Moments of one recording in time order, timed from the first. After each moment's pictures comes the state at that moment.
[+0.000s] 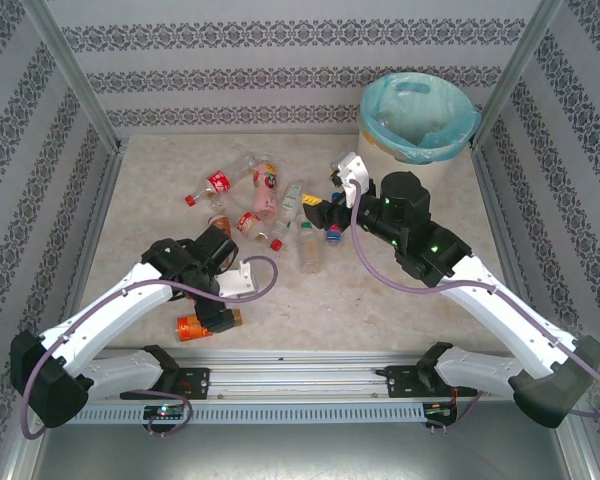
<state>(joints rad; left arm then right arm) -0.63 1.13 0.97 -1.25 0.11 0.56 0.67 1.11 1.12 -0.19 -0.12 -0.09</state>
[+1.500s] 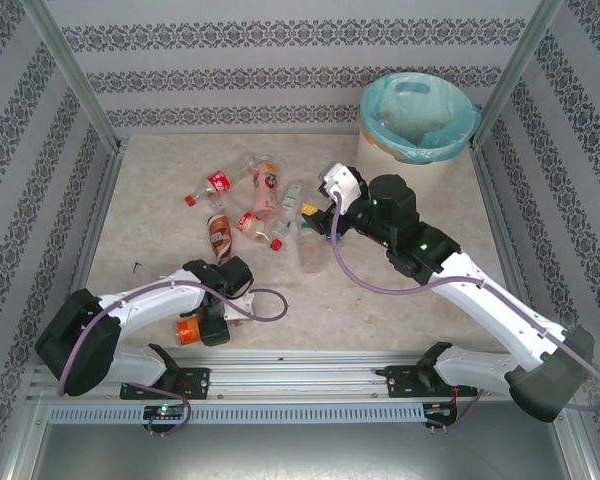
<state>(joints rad) -0.69 1.33 0.68 -0.99 -0.07 0.56 0.67 1.15 1.09 -0.21 -0.07 -0.27</state>
